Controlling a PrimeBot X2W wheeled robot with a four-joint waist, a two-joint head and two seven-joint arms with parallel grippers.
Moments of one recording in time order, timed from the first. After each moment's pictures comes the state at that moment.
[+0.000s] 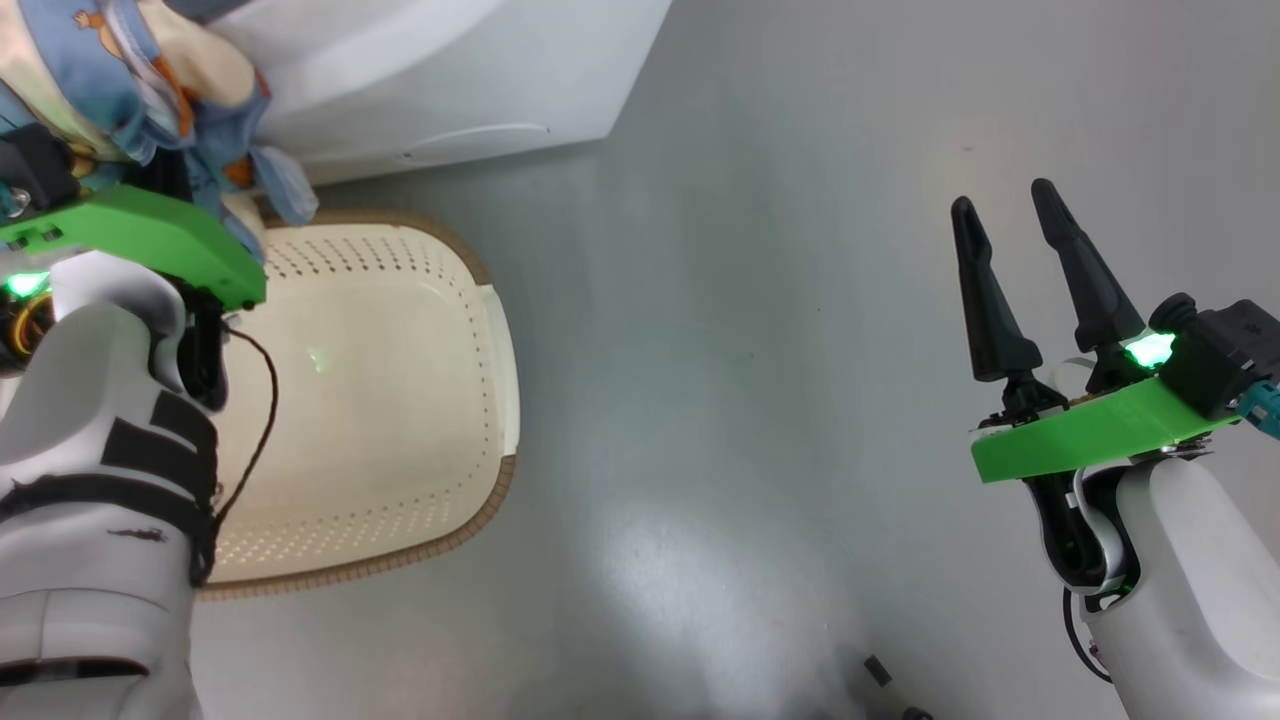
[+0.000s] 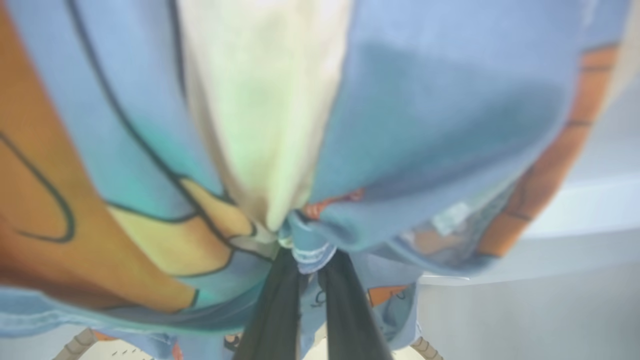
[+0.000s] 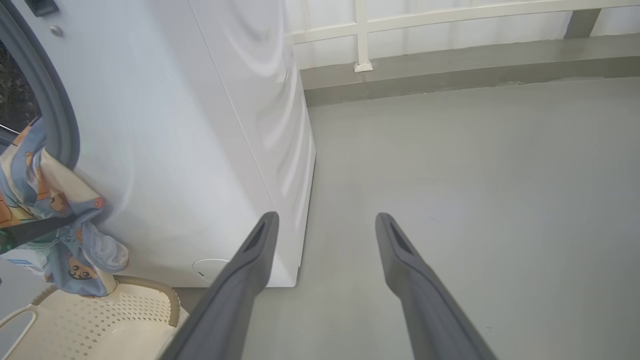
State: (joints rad) left arm -1.15 0.17 -0.06 1.30 -0.40 -0.07 -0.21; right arm -0.43 -0.18 0.18 0.19 0.43 0.12 -0.25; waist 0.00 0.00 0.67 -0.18
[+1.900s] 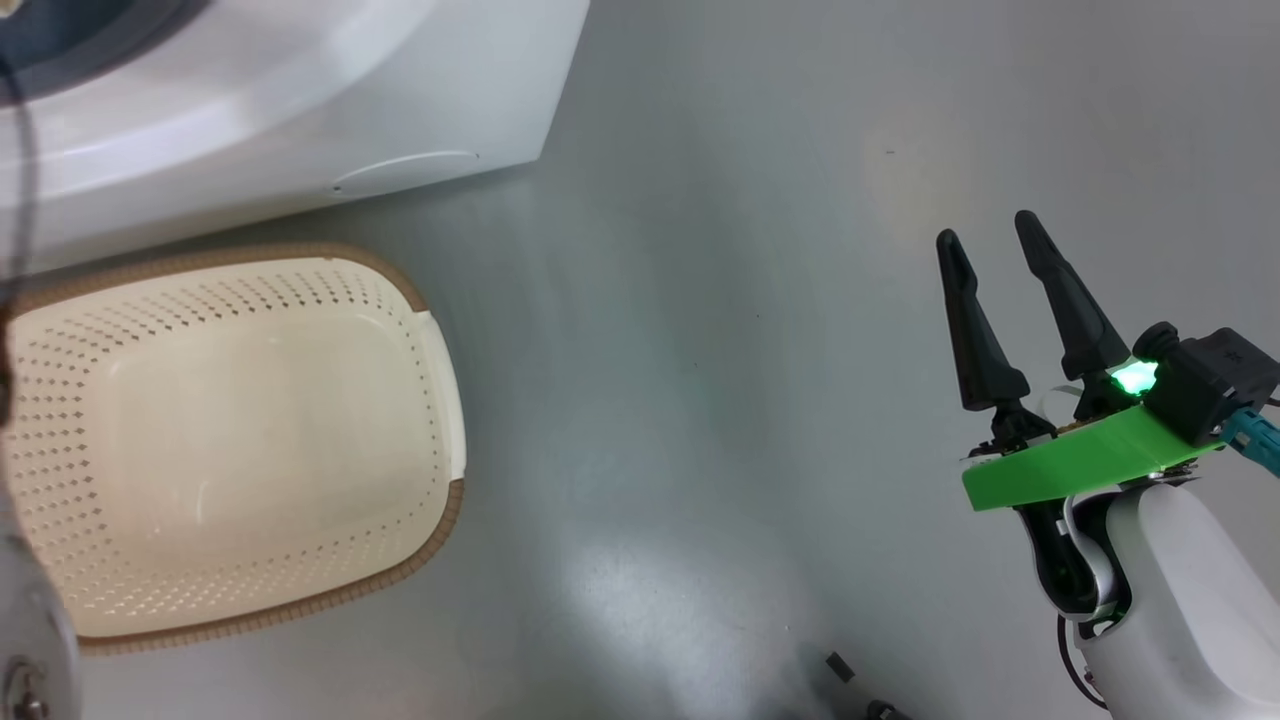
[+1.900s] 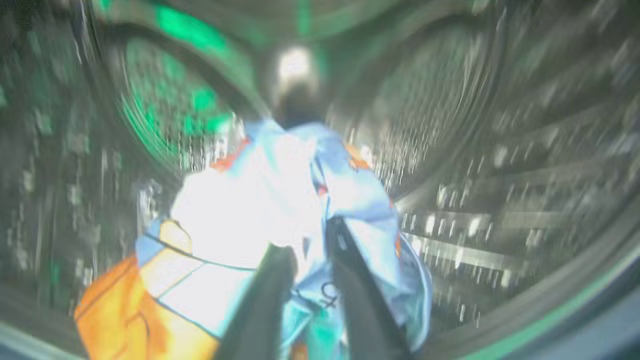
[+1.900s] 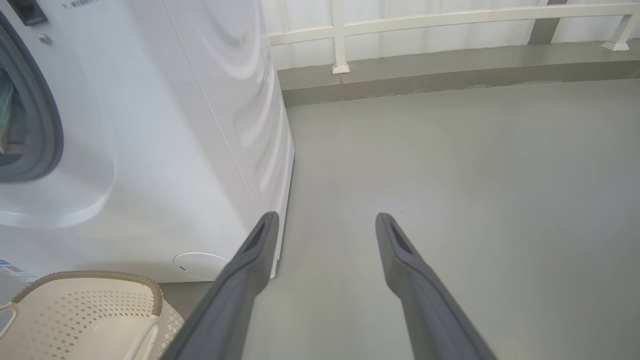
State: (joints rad) left arm -1.35 0.28 0.02 0.94 -0.30 -0.03 -0.24; right arm -0.39 -0.18 0.19 0.17 0.43 0.12 -0.25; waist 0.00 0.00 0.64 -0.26
